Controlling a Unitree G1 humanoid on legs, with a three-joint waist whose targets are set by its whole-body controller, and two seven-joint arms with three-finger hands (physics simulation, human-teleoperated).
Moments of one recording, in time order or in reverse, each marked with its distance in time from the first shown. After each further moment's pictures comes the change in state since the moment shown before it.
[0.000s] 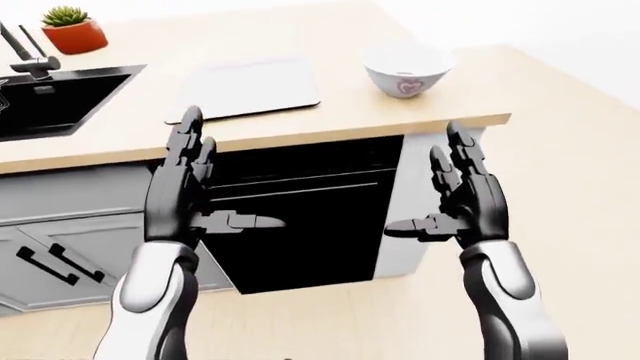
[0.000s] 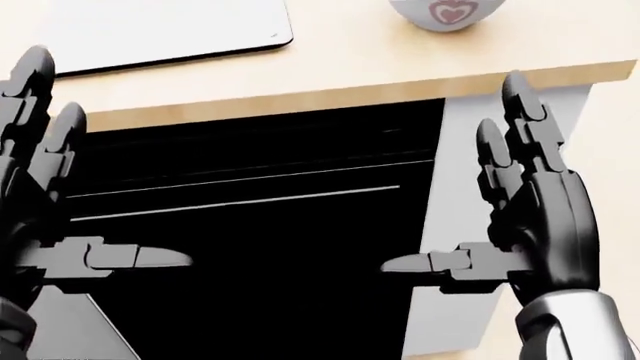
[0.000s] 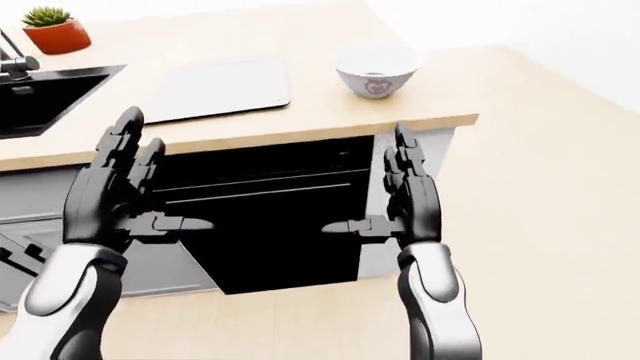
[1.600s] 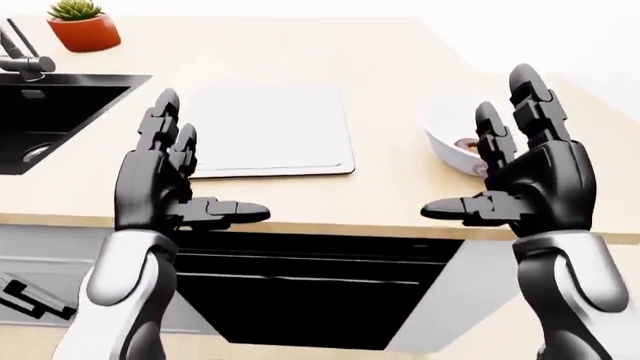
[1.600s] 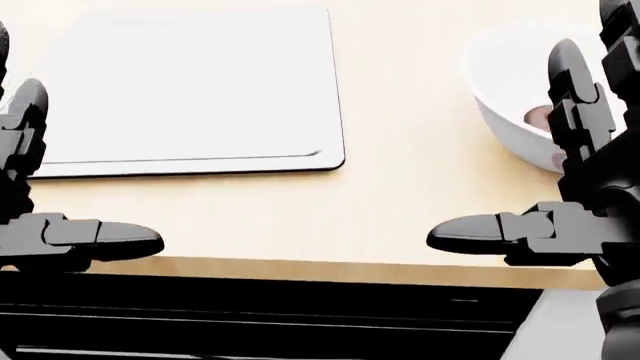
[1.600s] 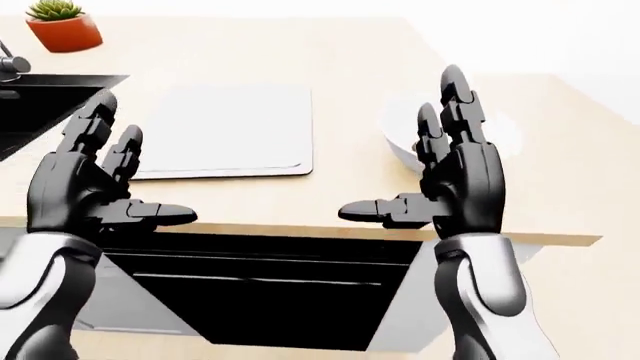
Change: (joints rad) left arm -0.083 0.090 0.084 -0.035 -0.109 0.117 0.054; right arm -0.139 -0.130 -0.151 -0.316 0.233 0.309 -0.144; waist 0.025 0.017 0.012
